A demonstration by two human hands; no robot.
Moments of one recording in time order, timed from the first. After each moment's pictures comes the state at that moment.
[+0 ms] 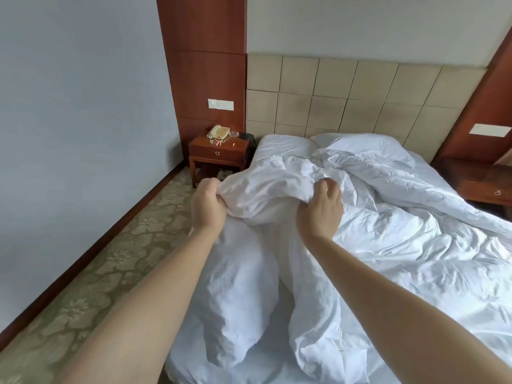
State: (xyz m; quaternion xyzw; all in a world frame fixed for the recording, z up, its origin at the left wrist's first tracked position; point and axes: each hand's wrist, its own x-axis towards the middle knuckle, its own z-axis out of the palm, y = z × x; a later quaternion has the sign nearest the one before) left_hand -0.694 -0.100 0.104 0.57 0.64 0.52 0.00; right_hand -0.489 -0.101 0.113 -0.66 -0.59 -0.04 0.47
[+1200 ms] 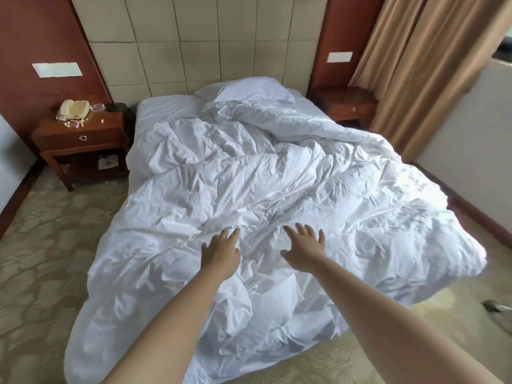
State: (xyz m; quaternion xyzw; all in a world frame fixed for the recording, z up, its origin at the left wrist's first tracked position) left_hand -0.519 -0.115 -0.043 0.82 0.54 -0.03 0.18; right_hand -0.334 -0.188 -0.012 -0.82 -0.55 0.18 0.00
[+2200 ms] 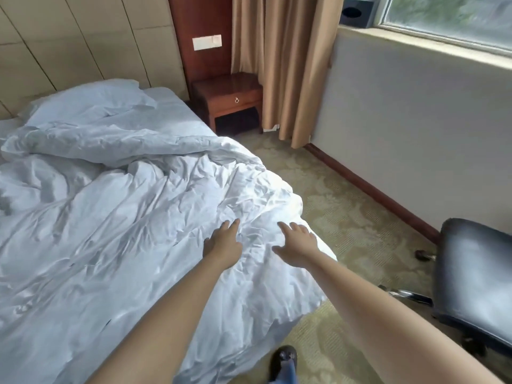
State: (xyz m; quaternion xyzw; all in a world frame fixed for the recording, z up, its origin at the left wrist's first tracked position) left_hand 0.205 -0.181 -0.058 0.87 0.43 -0.08 0.22; right_hand 0.346 -0.300 -0.047 -0.88 -0.43 0.21 0.05
